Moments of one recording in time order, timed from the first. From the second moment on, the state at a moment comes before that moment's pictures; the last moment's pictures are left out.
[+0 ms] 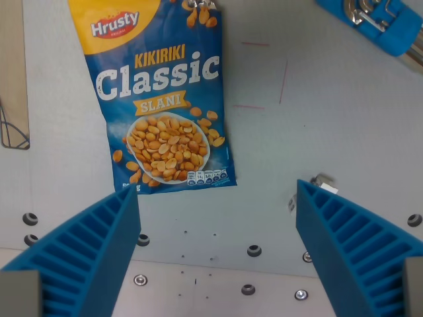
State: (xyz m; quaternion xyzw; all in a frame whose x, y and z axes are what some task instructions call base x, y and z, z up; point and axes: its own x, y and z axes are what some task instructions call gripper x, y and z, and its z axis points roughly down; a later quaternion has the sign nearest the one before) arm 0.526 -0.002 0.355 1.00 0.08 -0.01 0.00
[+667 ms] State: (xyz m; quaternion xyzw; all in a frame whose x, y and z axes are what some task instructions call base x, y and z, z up) arm 0.527 0.042 0.355 1.00 0.08 0.00 0.00
